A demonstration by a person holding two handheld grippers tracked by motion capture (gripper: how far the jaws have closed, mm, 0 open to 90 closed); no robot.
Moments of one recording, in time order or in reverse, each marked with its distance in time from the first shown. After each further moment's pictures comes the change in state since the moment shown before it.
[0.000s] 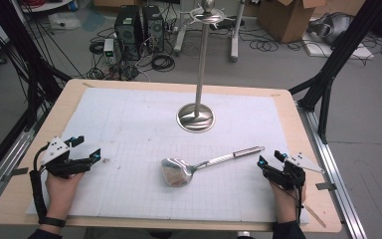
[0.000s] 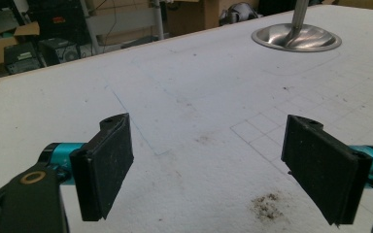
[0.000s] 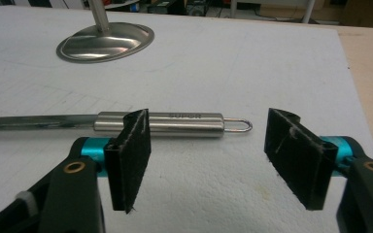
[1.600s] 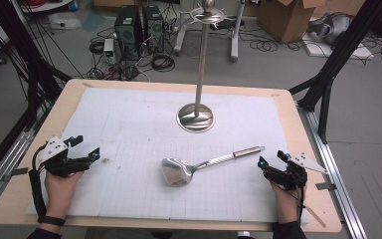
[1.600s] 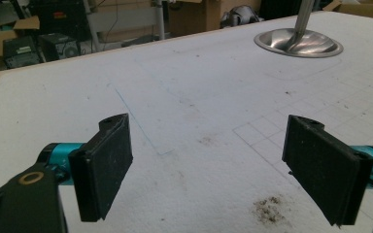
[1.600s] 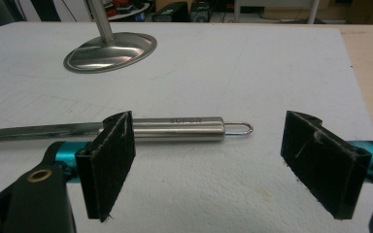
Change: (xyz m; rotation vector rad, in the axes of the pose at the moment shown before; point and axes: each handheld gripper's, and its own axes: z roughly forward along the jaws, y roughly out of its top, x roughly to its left) left arm 0.004 0.001 0.000 -0.001 0.002 -0.038; right arm -0.005 -0.001 -0.001 -0.028 0.026 0.041
